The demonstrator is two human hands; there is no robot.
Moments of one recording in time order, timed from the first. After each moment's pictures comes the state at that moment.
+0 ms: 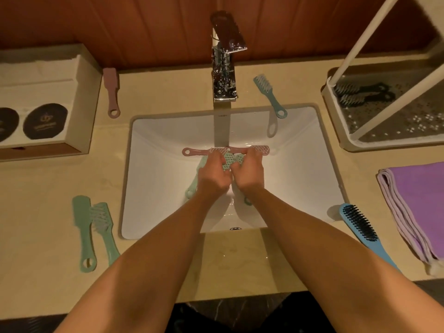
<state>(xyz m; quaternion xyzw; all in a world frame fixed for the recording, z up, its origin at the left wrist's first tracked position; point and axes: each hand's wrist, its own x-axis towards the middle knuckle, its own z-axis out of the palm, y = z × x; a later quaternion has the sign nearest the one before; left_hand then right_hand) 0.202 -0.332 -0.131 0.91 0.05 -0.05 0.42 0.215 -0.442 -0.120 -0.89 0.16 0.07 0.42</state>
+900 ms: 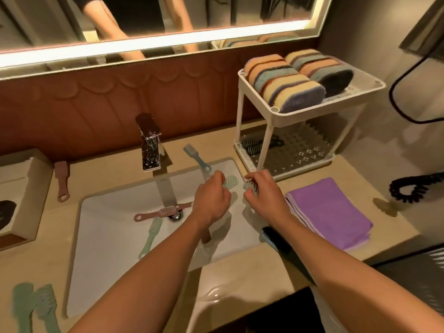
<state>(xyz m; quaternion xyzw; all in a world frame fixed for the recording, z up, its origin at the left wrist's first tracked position) 0.214 -0.483 -0.006 0.95 -0.17 -0.01 0.27 0.161 -0.649 -0.003 -0.92 0.04 -0.10 0.37</state>
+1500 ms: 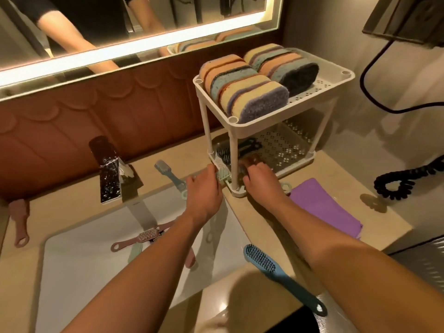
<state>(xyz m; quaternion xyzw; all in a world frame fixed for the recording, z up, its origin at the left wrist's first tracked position) 0.259 -0.551 0.002 0.95 -0.22 0.04 0.20 0.220 -0.716 0.003 -0.98 0.10 -0.08 0.17</state>
